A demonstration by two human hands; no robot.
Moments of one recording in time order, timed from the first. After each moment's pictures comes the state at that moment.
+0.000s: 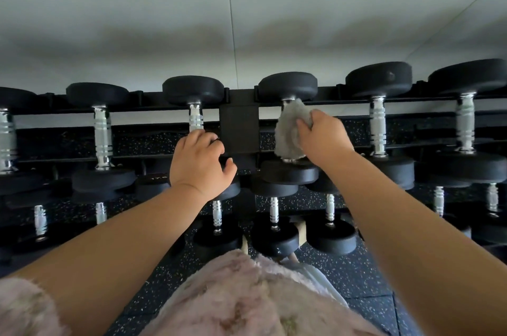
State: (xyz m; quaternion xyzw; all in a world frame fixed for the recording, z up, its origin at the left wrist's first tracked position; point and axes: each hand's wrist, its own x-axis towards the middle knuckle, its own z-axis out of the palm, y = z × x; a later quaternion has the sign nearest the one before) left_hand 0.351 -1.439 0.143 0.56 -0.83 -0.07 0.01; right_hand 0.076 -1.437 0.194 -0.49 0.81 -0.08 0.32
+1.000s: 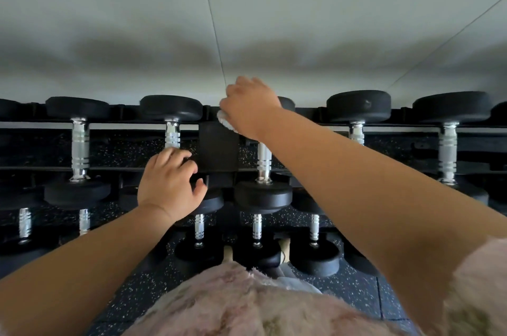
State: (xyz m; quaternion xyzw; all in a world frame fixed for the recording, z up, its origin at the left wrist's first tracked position) left_hand 0.347 -1.440 0.149 0.57 -0.82 -0.07 -0.03; right_hand 0.108 -1.554 0.219 -0.87 0.49 0.06 0.01
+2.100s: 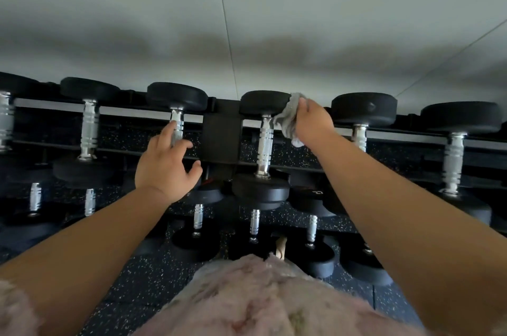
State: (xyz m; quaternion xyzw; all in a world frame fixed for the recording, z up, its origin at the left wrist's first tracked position) left_hand 0.335 -1.438 0.165 0.67 -0.74 -0.09 -0.04; right_hand 0.018 -1.512 0.184 -0.49 0.79 -0.11 0.35
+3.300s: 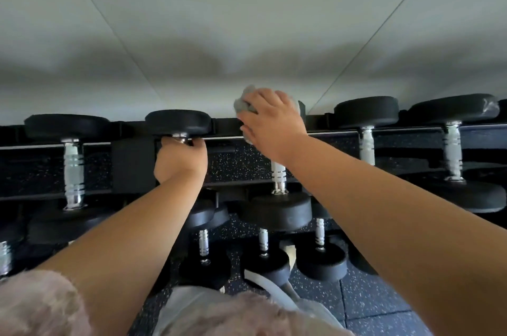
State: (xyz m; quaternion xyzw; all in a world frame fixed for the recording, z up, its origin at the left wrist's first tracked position) left_hand 0.101 -1.497 0.131 0.85 -0.44 -0.25 0.10; right_hand -0.109 -1.501 0.190 -0.81 0.58 0.03 -0.03
